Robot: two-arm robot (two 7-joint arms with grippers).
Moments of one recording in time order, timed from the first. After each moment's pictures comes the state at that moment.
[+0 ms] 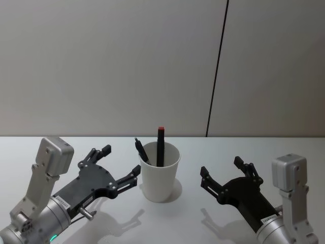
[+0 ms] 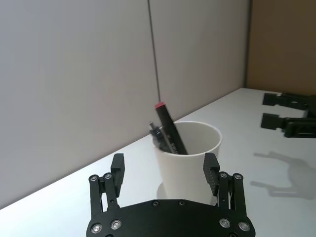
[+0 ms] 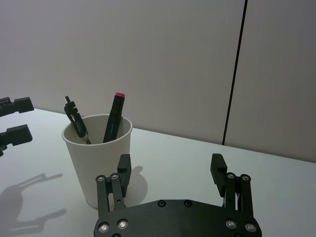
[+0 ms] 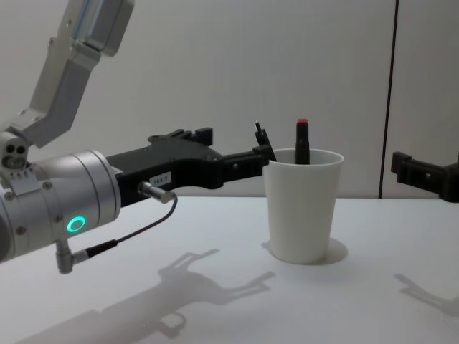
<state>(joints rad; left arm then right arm) -0.33 0.37 0.47 -1.52 -0.39 -0.06 -0.36 -0.01 0.34 -0.23 -1.77 0.29 0.03 0.07</state>
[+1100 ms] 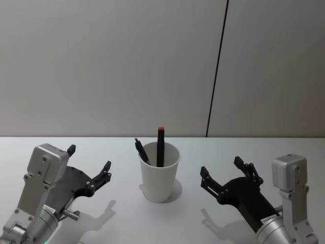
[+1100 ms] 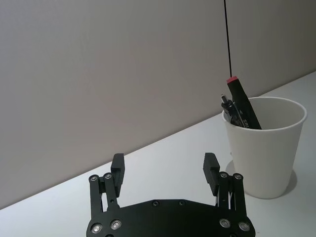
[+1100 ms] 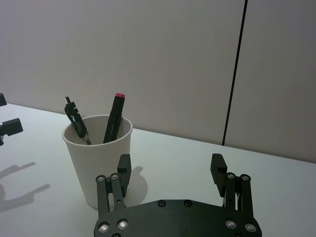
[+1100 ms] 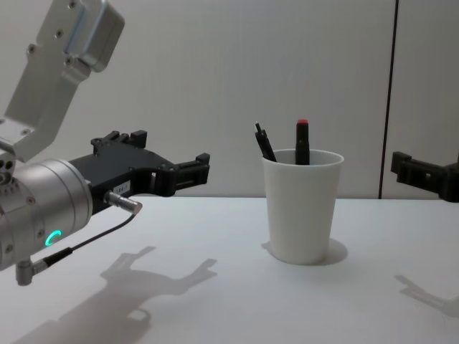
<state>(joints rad) -0.24 0.38 0.45 -1.63 -0.20 0.01 -0.01 -0.01 0.34 -0.23 -1.77 0.29 0.03 0.07</state>
